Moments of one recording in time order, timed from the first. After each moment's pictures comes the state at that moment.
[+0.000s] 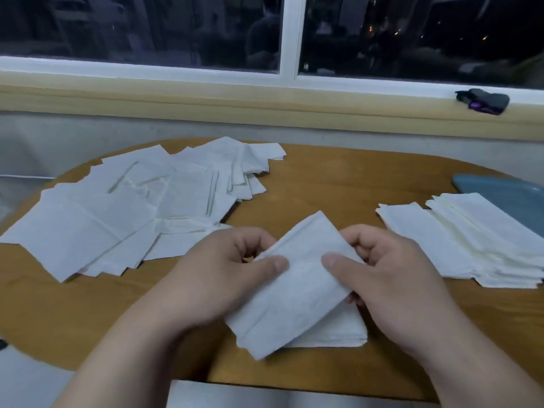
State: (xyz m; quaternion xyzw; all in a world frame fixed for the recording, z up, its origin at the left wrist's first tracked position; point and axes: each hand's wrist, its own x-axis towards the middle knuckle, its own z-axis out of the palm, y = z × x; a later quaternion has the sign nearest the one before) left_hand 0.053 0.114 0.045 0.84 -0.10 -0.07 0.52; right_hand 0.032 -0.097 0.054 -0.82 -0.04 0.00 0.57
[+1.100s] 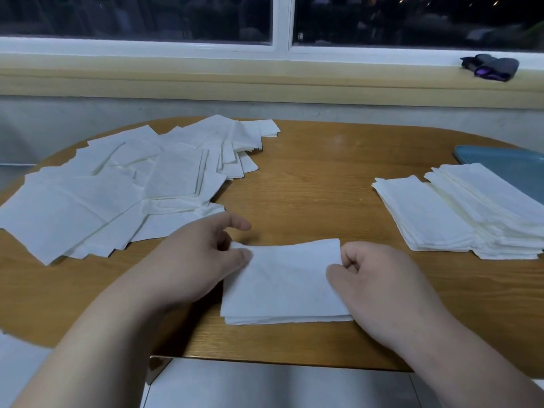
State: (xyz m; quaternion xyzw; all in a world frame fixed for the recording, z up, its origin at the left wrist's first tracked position) left_hand 0.064 0.125 0.016 0.91 -0.02 -0.08 0.40; right_hand 0.027 -0.109 0.018 -0.95 0.03 -0.01 0.31
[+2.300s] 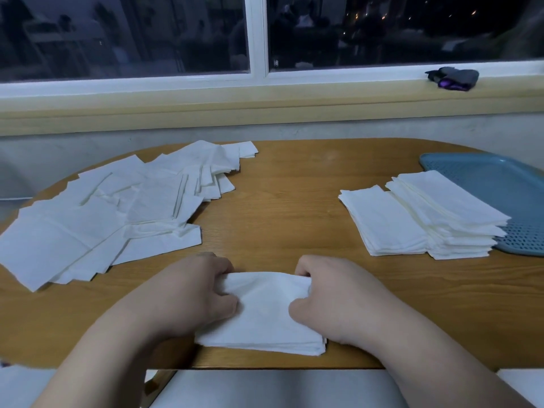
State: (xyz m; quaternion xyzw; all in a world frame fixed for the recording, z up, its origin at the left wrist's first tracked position) left_hand 0.051 0.092 0.025 0.97 -0.09 -0.14 0.18; right_hand 0.029 -0.127 0.024 -0.97 -0.05 0.11 0.23
